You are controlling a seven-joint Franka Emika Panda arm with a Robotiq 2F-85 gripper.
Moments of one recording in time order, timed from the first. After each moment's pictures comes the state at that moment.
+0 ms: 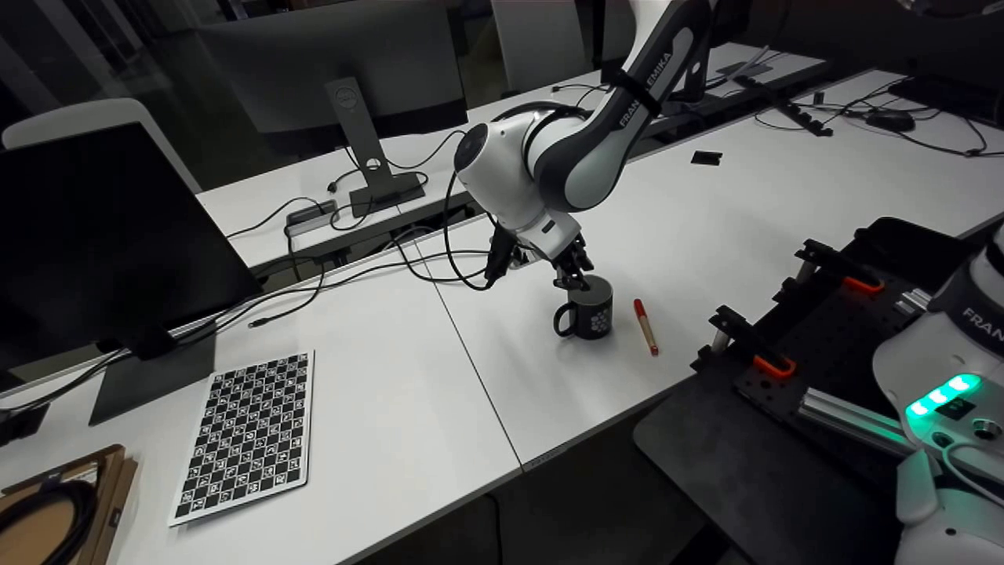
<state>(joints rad) -0.56 1.07 0.88 -2.02 -1.39 1.87 -2.60</state>
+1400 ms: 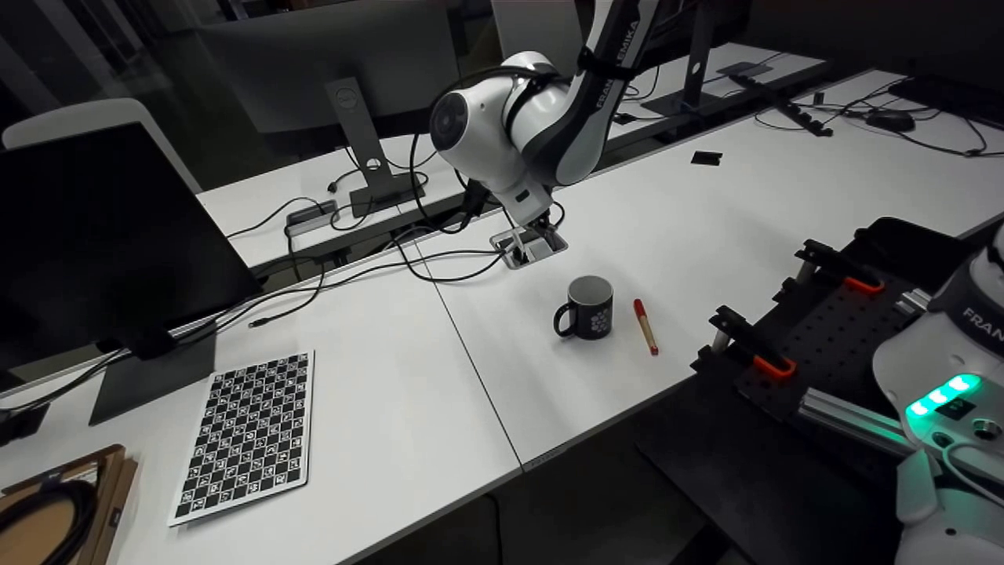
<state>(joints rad) -0.03 0.70 0.35 -1.97 -1.31 2.14 -2.27</state>
